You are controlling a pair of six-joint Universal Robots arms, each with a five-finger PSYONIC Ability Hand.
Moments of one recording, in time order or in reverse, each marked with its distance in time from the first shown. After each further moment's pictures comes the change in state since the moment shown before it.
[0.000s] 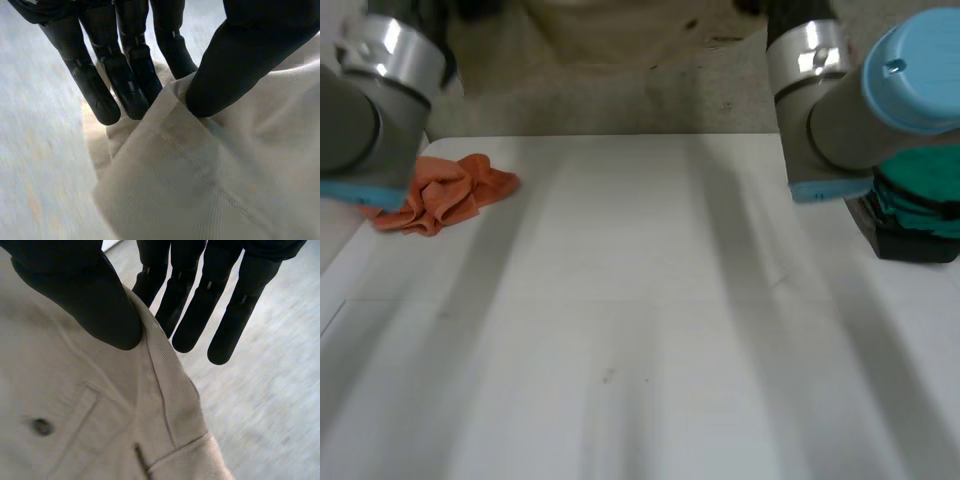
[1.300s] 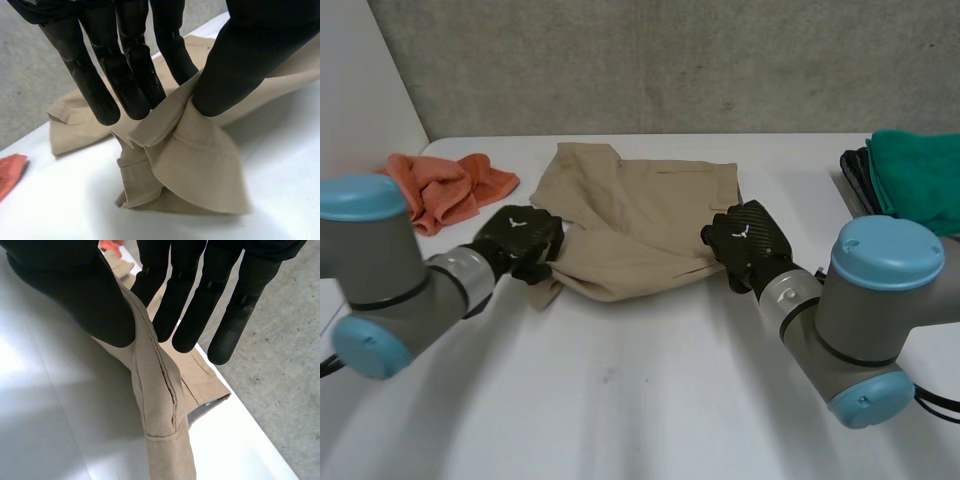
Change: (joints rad) left arm 0.031 -0.105 -0.367 -0.438 0.103 0.315; right arm -0.008 -0.158 0.786 0.182 -0.087 -0.354; left_hand 0.014 -0.004 -0.002 -0.001 -0.019; right_hand 0.000 0.000 0.000 0.000 0.000
